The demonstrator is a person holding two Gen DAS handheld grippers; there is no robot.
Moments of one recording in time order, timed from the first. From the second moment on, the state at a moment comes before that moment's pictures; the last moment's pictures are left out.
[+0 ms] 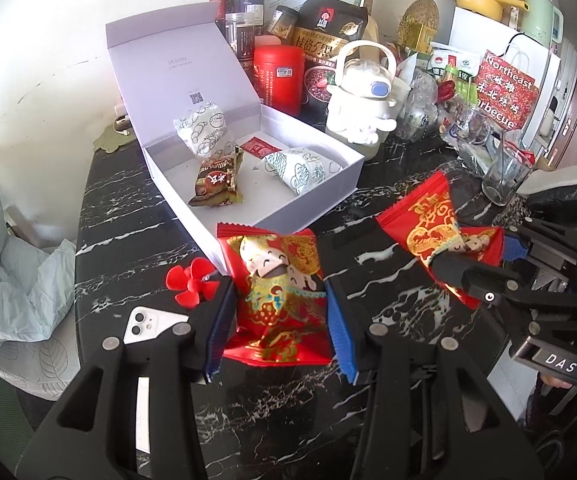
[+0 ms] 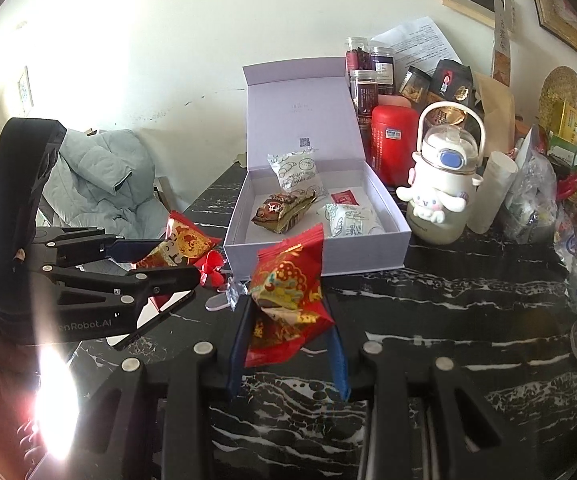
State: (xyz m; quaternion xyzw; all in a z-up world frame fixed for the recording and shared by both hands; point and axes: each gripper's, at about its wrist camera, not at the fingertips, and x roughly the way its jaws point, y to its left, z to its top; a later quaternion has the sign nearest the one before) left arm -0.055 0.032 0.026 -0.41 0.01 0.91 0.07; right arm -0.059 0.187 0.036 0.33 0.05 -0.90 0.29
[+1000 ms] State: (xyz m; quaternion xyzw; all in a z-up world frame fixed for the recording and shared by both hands) left arm -0.174 0.006 0.048 -0.39 0.01 0.92 0.04; right arm -0.187 0.160 0.062 0.30 0.06 -0.89 0.32
